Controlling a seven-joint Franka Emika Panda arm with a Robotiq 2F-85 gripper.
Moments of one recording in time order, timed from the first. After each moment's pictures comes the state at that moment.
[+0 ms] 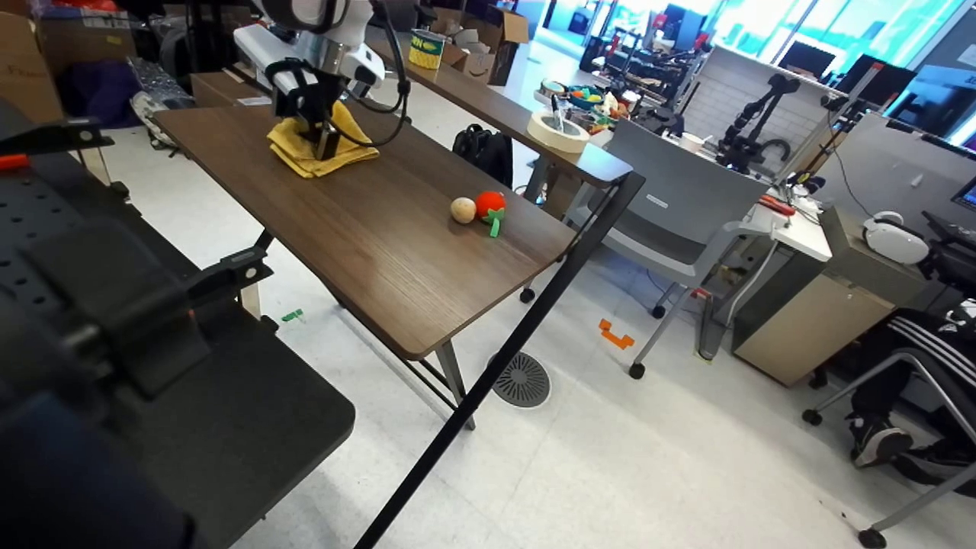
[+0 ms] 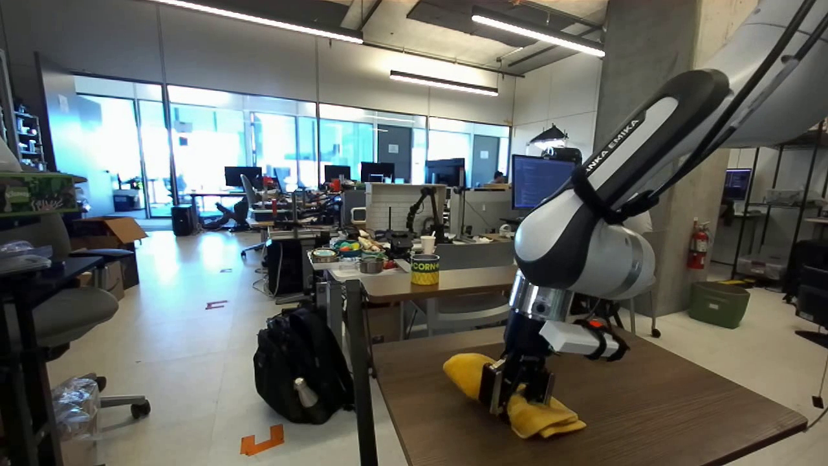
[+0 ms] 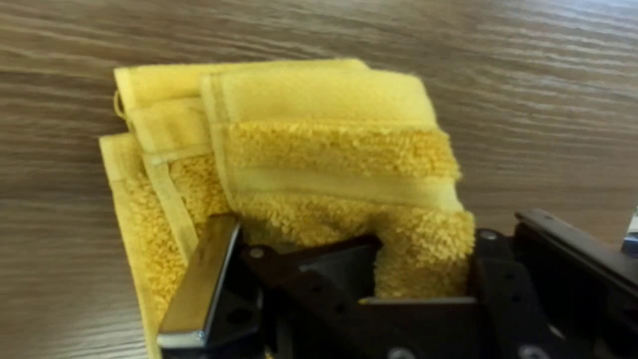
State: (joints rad) arm 0.09 1.02 0.19 -1.58 0.21 2.59 -0.09
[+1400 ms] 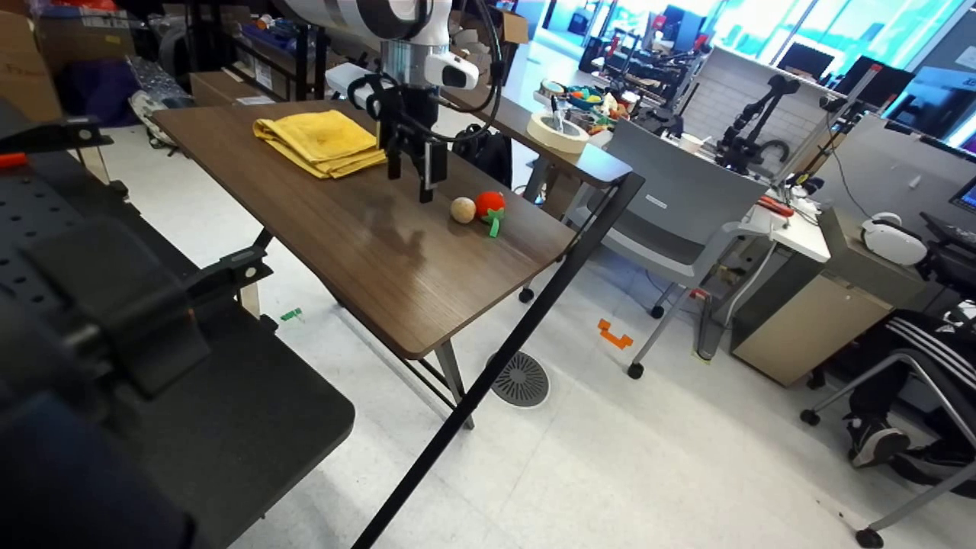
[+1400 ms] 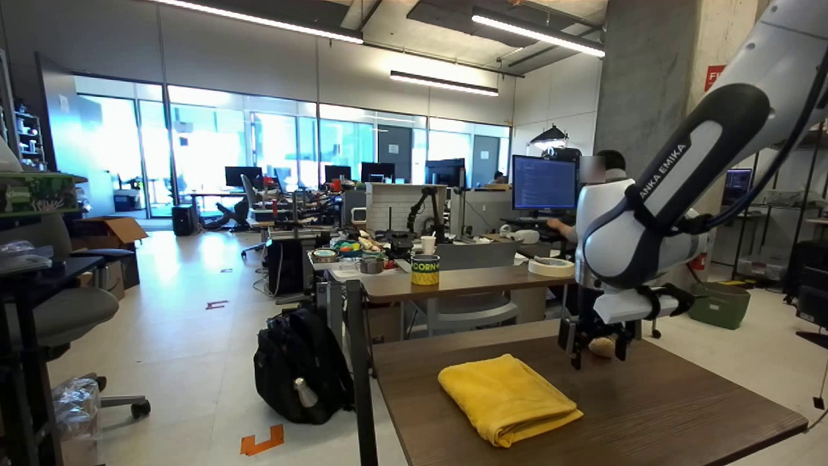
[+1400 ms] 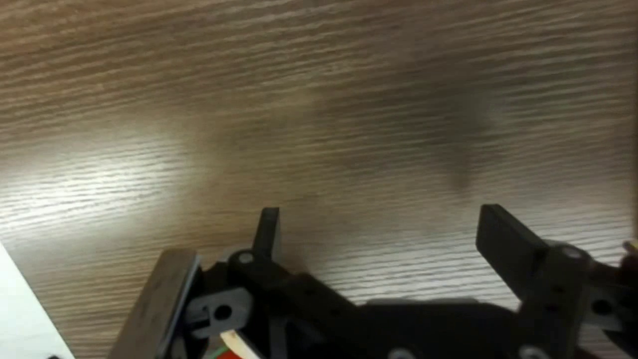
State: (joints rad) arm 0.18 0.96 -0.20 -1.63 -0.03 2.62 0.33
